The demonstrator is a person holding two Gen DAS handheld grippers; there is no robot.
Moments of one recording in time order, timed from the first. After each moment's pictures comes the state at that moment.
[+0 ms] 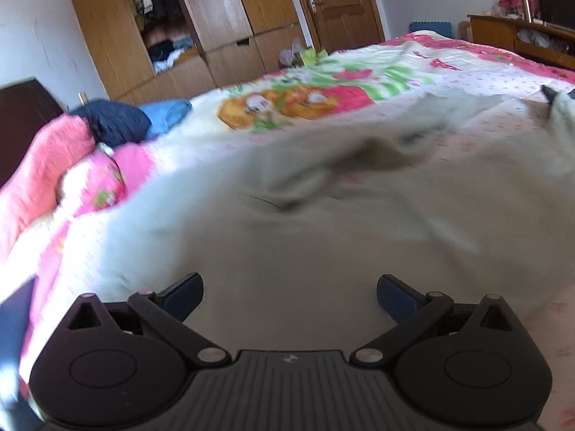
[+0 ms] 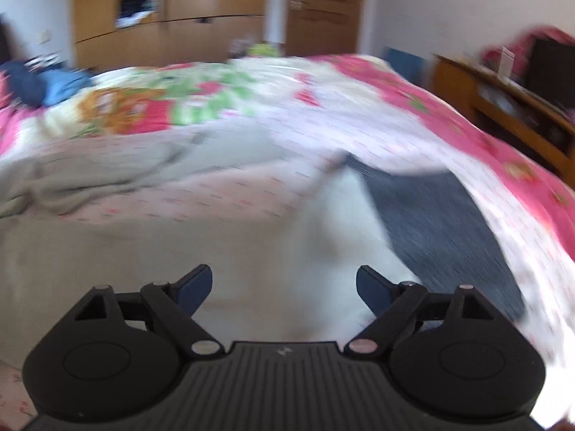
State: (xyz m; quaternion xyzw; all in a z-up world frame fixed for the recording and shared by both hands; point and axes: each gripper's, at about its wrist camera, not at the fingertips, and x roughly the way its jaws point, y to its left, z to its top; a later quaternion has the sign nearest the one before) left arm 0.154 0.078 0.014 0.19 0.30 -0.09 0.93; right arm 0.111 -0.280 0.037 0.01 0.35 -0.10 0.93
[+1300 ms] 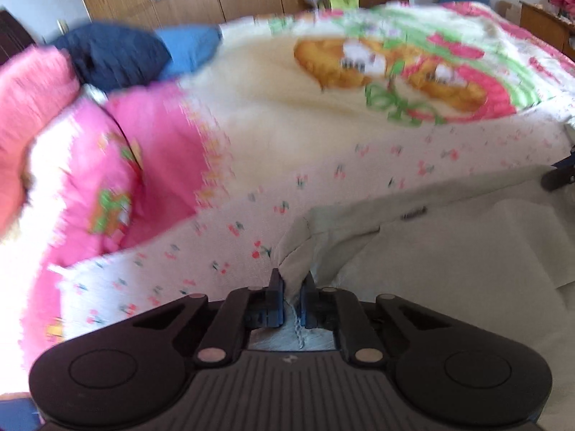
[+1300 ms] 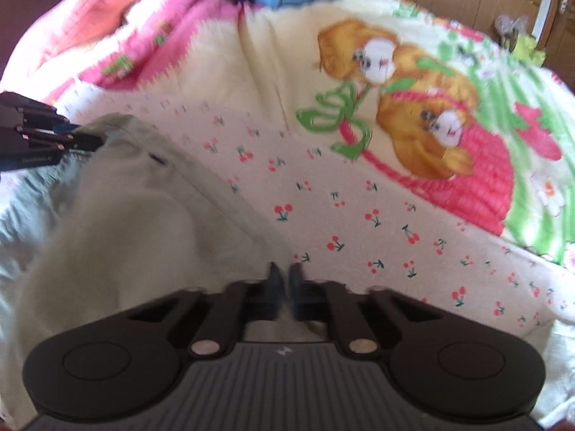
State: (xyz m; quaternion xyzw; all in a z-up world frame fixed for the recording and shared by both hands) left arm 0.408 0.209 0.031 0.14 0.41 -0.11 0.89; right arm 0.410 -0.069 0.033 -0.10 0.46 0.23 0.85
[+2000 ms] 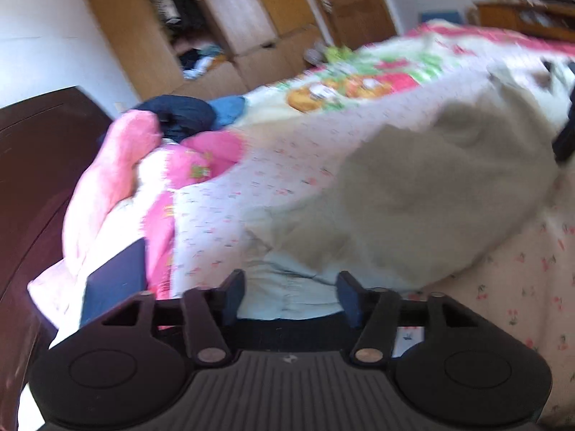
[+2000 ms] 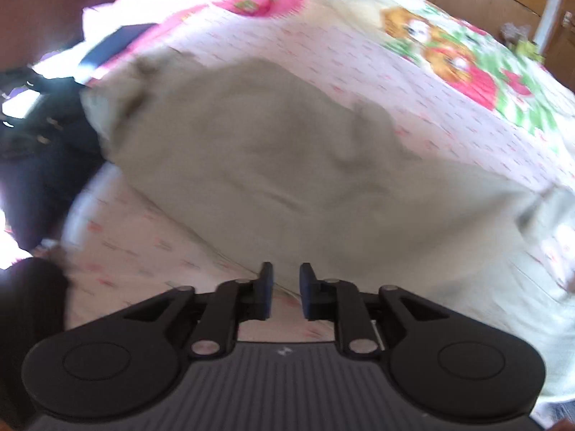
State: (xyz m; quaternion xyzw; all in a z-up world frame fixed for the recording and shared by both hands) left arm 0.054 0.227 0.049 0.23 0.28 -0.05 0.93; right arm 0.127 -0.047 0.049 -0.14 0.46 0.26 0.83
